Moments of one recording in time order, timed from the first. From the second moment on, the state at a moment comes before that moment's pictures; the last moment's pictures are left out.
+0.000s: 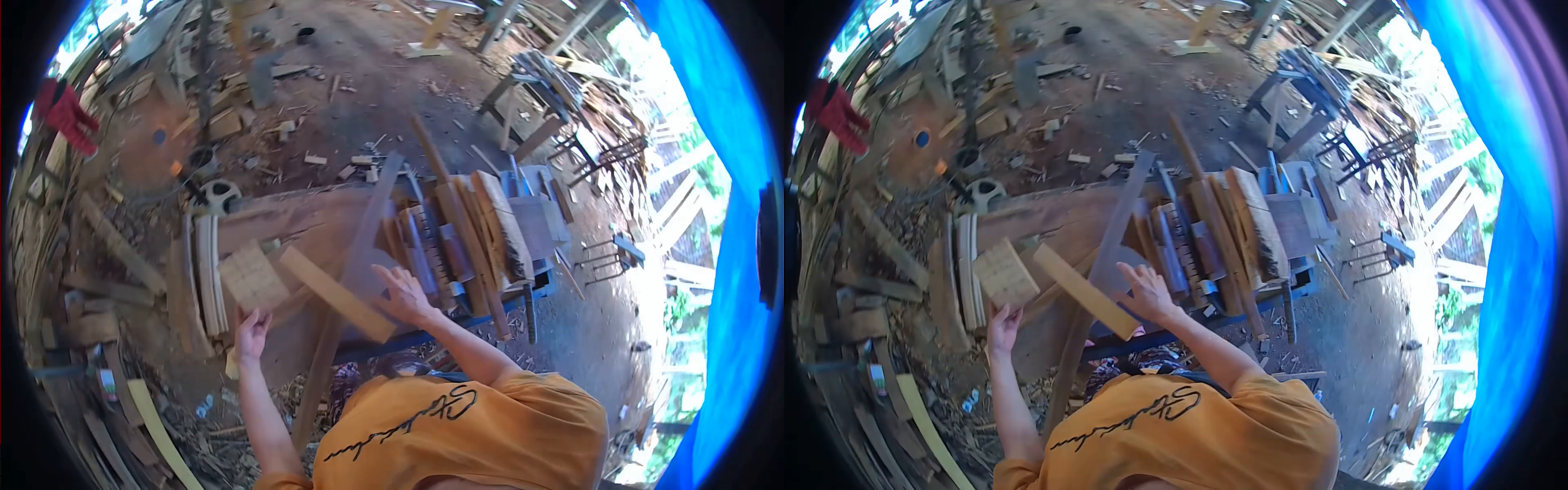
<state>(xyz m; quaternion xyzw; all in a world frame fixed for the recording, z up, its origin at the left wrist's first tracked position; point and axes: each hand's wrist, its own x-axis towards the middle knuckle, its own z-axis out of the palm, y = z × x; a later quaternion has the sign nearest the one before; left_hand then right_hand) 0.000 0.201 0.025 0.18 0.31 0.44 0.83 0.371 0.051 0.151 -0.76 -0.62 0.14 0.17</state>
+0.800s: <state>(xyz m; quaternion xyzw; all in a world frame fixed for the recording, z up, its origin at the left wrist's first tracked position) 0.146 0.175 0.122 0.20 0.32 0.40 0.84 0.678 -0.034 0.143 -0.96 -0.18 0.18 0.09</state>
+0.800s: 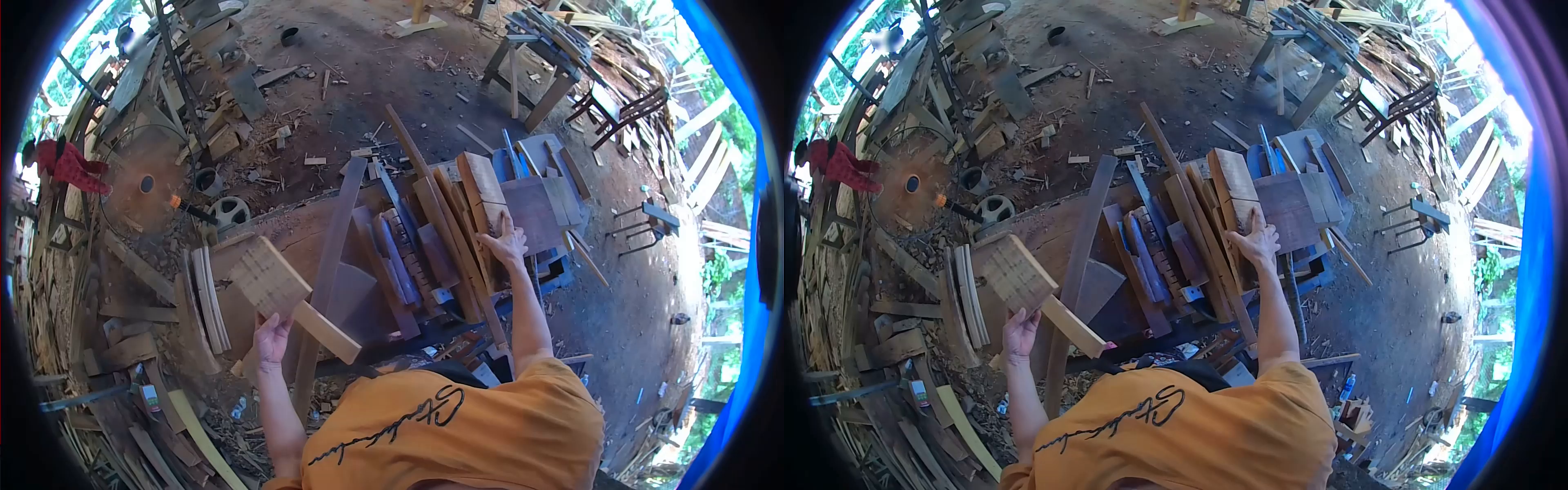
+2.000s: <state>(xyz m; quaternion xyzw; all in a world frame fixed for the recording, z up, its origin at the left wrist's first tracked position) 0.256 0.133 0.213 0.33 0.36 0.33 0.81 0.464 -0.006 0.217 -0.41 -0.23 0.71 0.52</state>
